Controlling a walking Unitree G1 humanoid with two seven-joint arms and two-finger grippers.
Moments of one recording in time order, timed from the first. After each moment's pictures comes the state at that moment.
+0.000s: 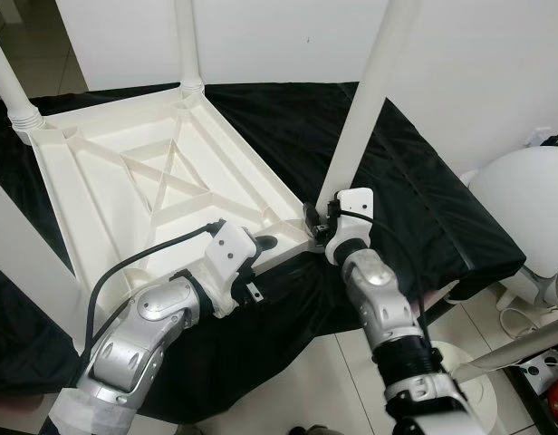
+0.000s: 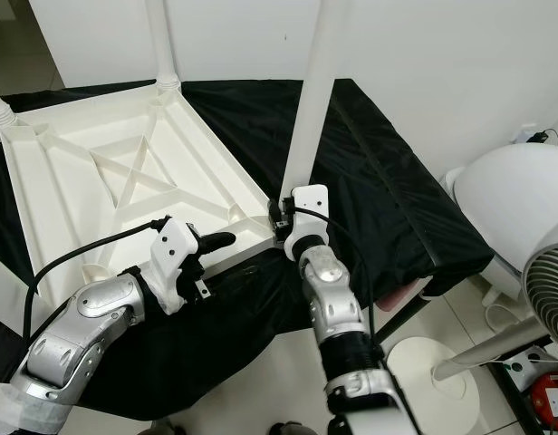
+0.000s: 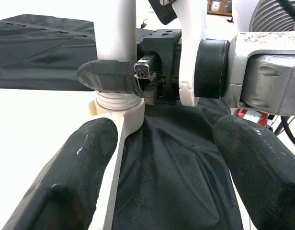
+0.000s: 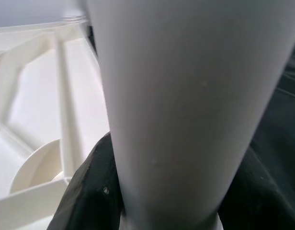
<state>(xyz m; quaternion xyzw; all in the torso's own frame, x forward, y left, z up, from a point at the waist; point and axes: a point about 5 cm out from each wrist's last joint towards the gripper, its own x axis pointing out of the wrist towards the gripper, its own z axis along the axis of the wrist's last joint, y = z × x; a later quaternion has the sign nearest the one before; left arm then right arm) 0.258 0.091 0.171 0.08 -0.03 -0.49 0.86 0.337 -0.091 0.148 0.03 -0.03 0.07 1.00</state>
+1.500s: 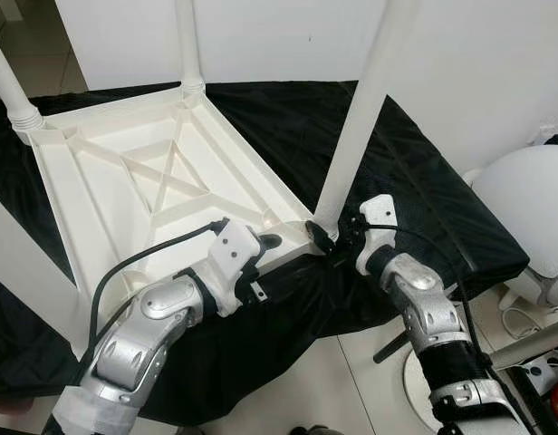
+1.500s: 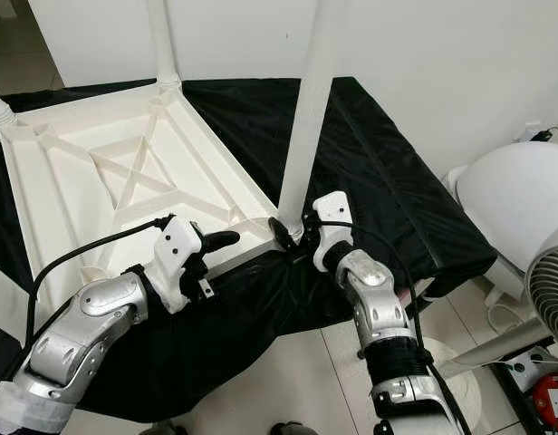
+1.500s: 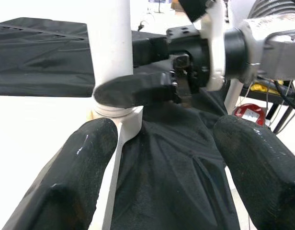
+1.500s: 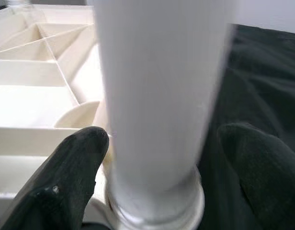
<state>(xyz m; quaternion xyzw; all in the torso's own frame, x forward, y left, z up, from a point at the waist) 0.259 0.087 0.174 0.08 -0.03 -0.50 0.86 0.342 -0.133 0.155 -0.06 -0.04 0.29 0.95</state>
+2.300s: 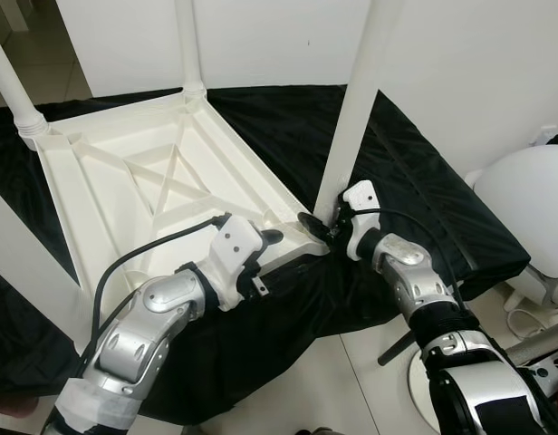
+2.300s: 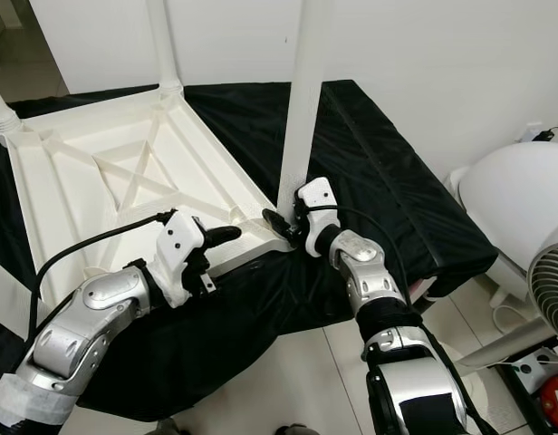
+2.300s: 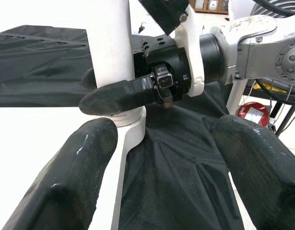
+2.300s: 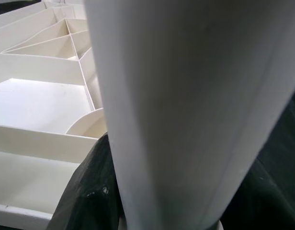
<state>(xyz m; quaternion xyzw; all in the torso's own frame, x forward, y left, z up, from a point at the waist) 0.264 0.084 0.176 0.09 -0.03 -0.50 0.86 0.362 -0.127 0.151 -0.08 -0.02 0.35 0.93</state>
